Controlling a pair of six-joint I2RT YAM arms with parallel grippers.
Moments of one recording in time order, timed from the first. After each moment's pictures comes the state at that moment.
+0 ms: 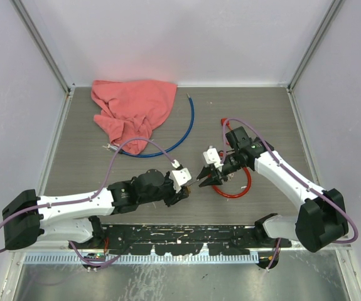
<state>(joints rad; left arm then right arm) -1.16 1.15 0.63 0.07 0.00 -0.01 0.43 1.27 0.91 -0.81 -1.14 -1.23</state>
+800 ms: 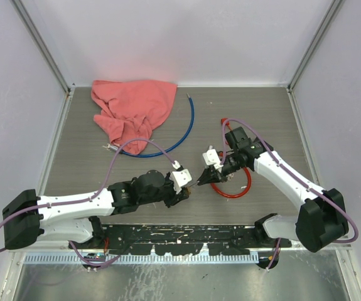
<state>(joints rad) -1.16 1.15 0.63 0.07 0.00 -0.01 0.45 1.27 0.91 -0.81 -1.15 -1.25</state>
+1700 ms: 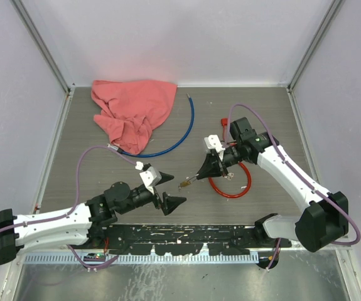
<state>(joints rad) -1.16 0.79 0.34 0.41 -0.05 -0.19 0.42 1.27 1.04 -0.89 -1.21 -1.08</state>
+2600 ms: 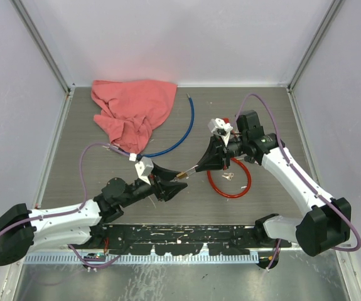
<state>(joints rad) -1.04 0.96 0.29 0.86 0.11 -0.36 0.36 1.23 1.03 -0.59 -1.42 -0.54</state>
